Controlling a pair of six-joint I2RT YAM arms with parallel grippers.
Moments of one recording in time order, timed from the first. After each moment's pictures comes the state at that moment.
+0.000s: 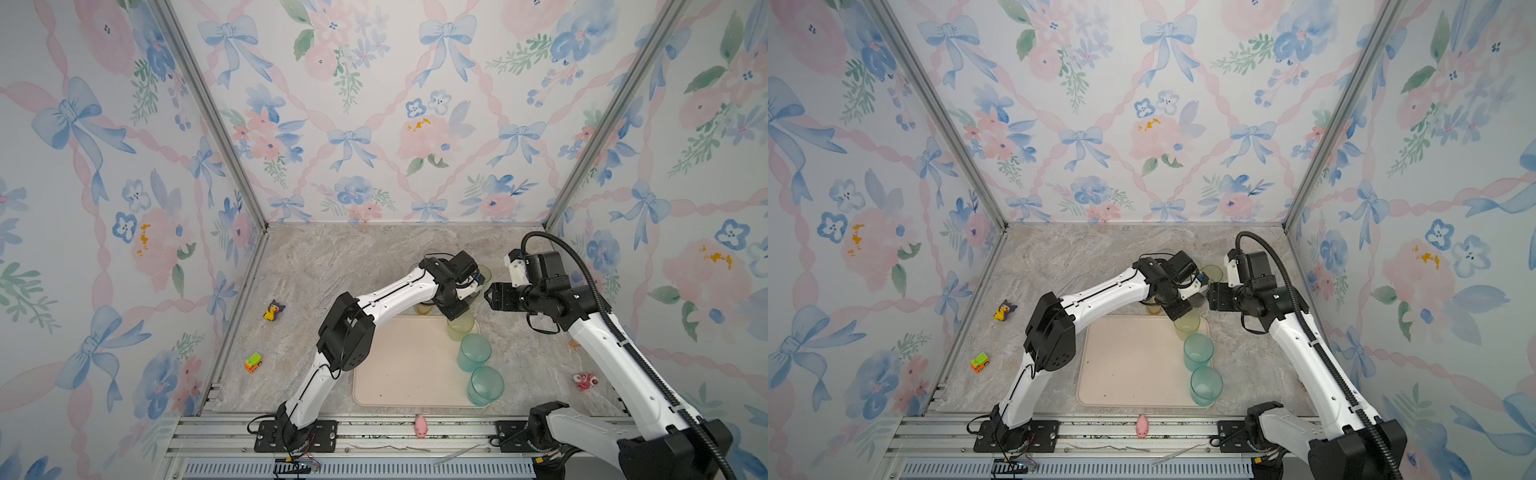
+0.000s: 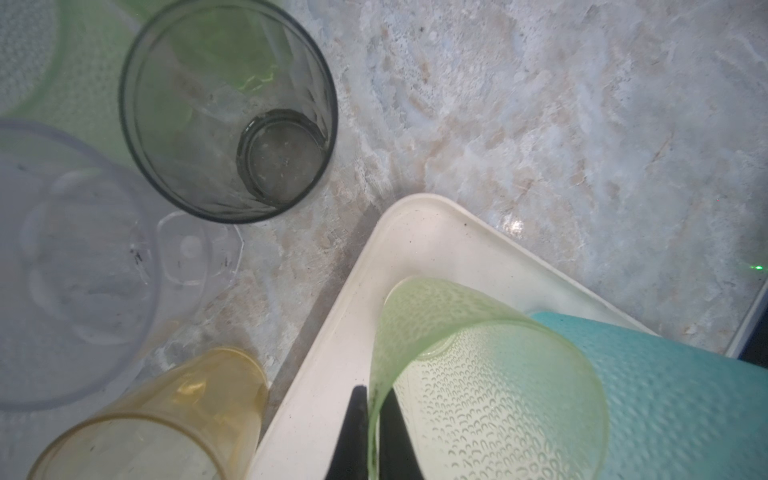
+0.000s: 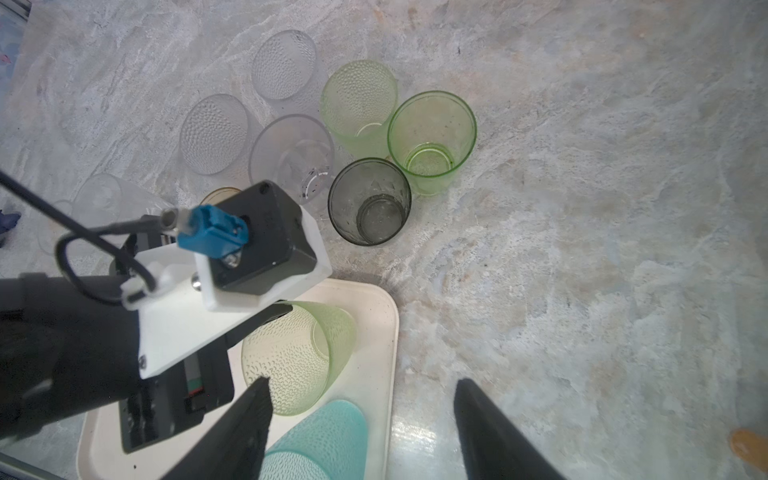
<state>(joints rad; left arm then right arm) -0.92 2.22 2.03 -0.99 0.11 0.11 0.25 1.13 1.11 -0.88 -0.08 0.23</state>
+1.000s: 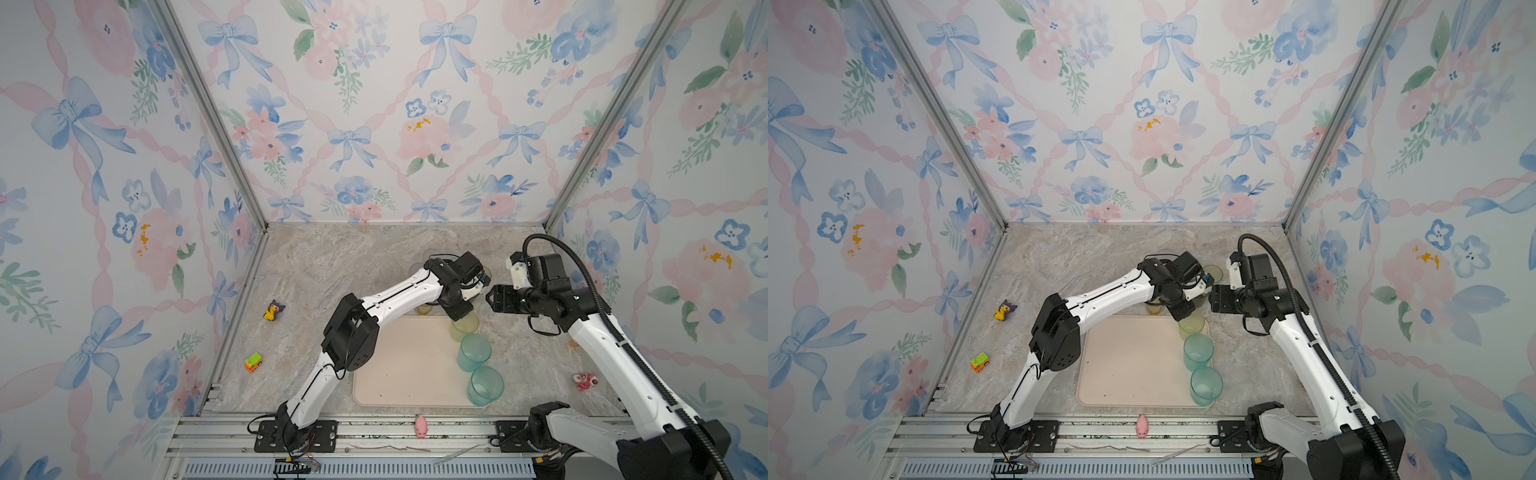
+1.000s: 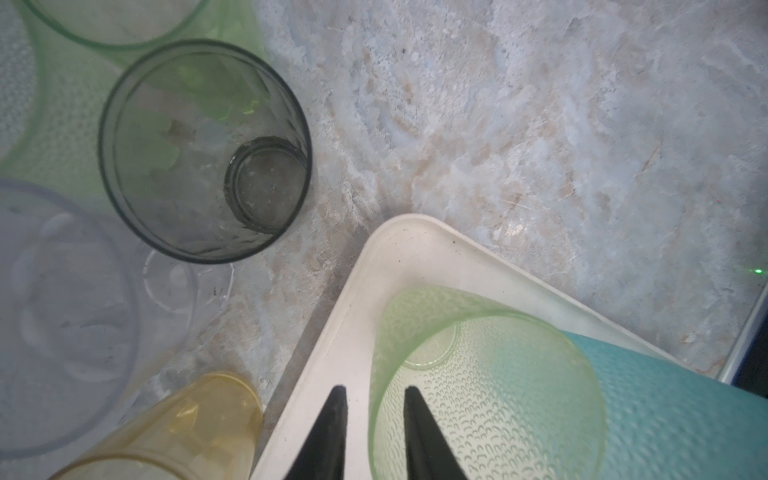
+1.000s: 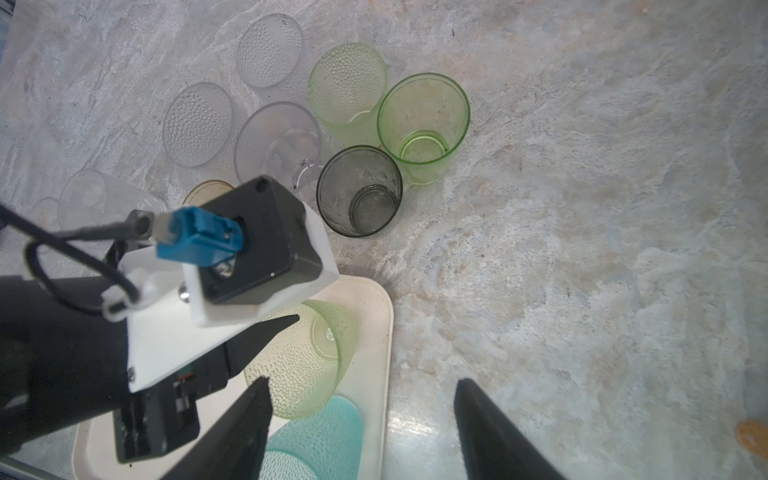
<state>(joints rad) -0.93 2.26 2.10 -1.00 0.11 0.13 0.22 1.13 1.08 -0.87 -0.10 0.22</state>
